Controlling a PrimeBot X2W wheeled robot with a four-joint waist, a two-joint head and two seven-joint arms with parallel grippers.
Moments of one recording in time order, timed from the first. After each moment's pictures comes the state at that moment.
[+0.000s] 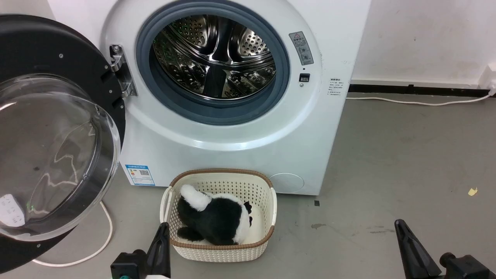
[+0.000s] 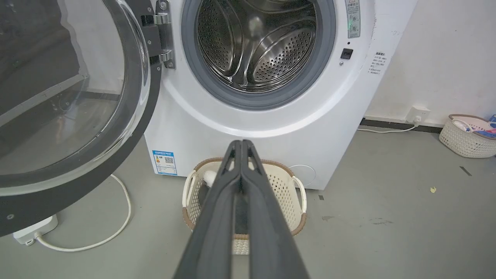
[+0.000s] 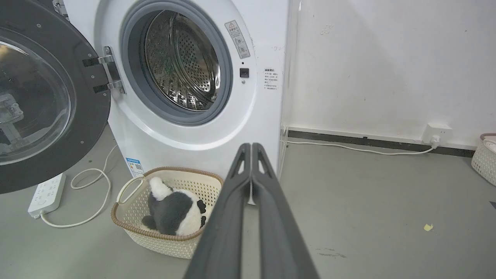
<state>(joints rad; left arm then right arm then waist) 0.06 0.12 -0.18 0.15 -0.24 0.11 -0.22 0.15 -0.06 -0.04 0.00 0.08 0.13 -0.22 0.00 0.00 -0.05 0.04</state>
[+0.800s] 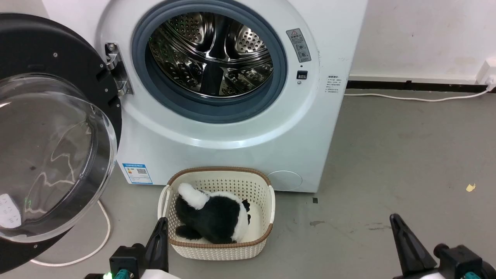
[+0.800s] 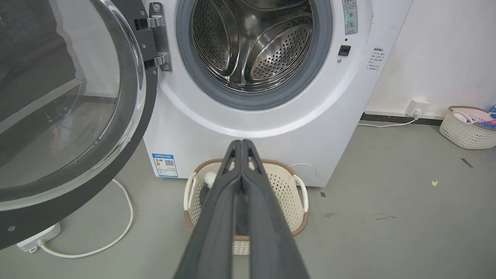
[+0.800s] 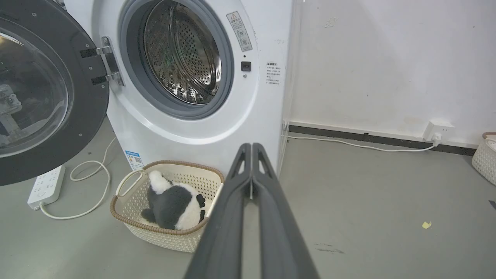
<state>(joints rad) 0.06 0.11 -0.14 0.11 -0.19 0.08 -0.17 0.13 -0.06 -0.03 0.00 0.07 0.13 -0.17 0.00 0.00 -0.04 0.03</state>
